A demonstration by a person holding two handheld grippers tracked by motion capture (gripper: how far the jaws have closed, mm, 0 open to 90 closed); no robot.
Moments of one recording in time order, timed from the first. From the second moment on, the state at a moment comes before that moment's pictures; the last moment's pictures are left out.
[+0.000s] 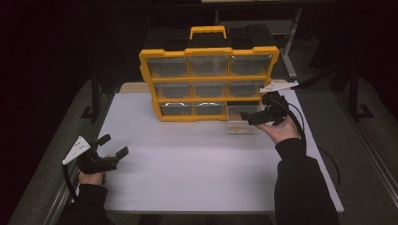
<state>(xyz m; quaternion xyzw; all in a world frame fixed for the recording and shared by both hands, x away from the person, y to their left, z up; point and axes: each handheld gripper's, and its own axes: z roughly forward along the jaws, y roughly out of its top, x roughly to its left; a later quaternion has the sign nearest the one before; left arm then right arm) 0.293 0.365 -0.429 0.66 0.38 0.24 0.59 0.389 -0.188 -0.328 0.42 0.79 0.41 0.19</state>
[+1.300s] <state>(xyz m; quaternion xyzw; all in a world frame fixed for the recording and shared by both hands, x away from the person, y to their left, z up) 0.292 0.364 -0.429 0.67 0.38 0.24 0.59 0.335 -0.220 -0.354 0.41 0.76 0.46 0.21</state>
